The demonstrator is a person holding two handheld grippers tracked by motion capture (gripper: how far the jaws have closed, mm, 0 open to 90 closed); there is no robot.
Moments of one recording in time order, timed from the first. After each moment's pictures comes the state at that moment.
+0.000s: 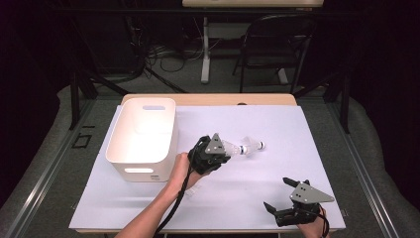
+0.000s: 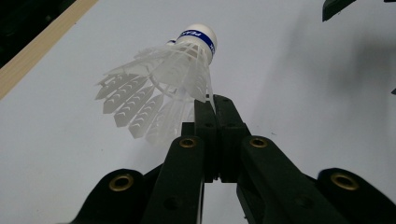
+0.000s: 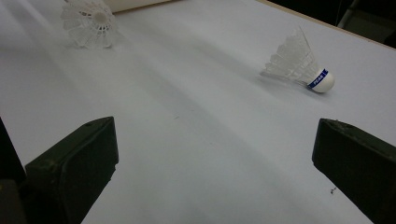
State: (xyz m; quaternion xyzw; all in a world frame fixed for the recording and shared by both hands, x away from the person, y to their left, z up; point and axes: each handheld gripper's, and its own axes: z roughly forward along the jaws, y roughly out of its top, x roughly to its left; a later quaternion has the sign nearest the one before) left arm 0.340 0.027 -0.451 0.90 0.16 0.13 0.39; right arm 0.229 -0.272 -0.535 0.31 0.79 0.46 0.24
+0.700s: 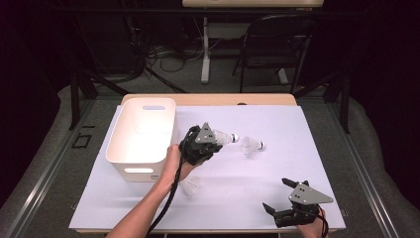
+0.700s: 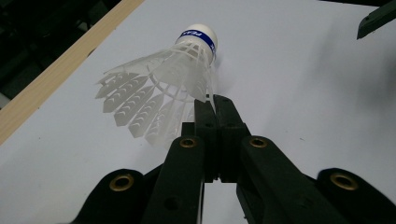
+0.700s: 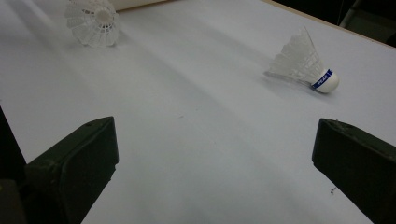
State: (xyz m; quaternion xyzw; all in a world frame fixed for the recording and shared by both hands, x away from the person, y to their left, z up) left arm 0.354 0.048 -0.433 0.89 0.19 0.15 0.39; right arm 0.227 -0.269 -0.535 0.31 0.80 0.46 0.24
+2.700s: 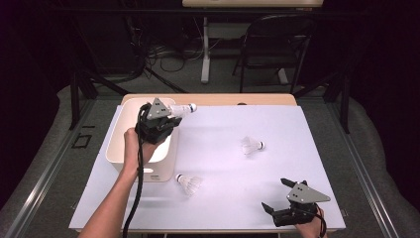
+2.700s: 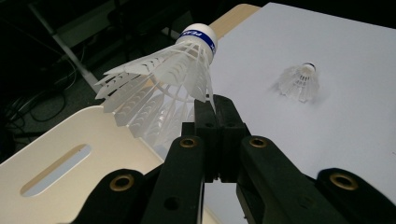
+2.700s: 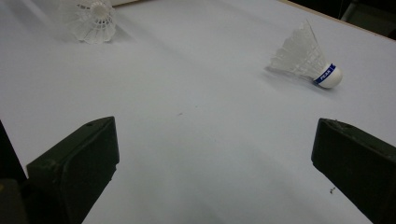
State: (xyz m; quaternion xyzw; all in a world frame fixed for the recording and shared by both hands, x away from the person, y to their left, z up) left arm 0.372 0.144 -0.384 0.83 0.30 0.25 0.40; right arm 0.230 -0.266 -0.538 0.32 0.80 0.45 0.24
